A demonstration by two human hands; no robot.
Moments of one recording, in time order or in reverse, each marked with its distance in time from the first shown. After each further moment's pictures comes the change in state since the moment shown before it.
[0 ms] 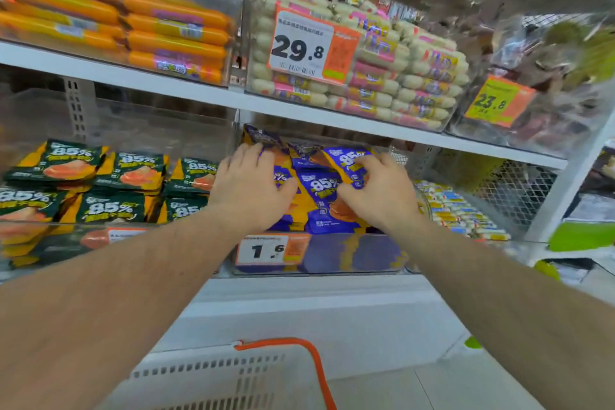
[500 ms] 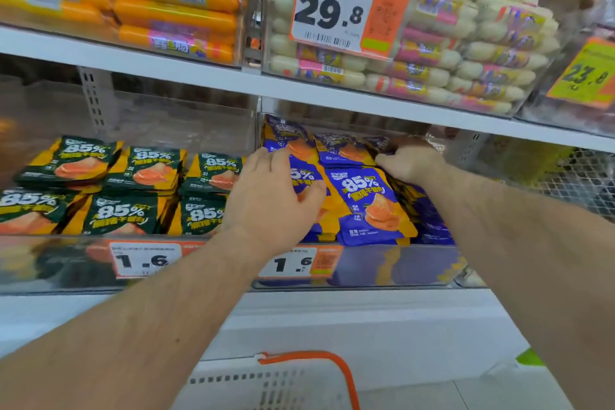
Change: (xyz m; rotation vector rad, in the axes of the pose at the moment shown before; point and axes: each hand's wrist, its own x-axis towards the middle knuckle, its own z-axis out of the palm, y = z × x) left_hand -0.003 -0.003 0.018 -0.164 0.096 -0.079; right_hand 0.122 0.037 0.053 -0.239 -0.366 0.072
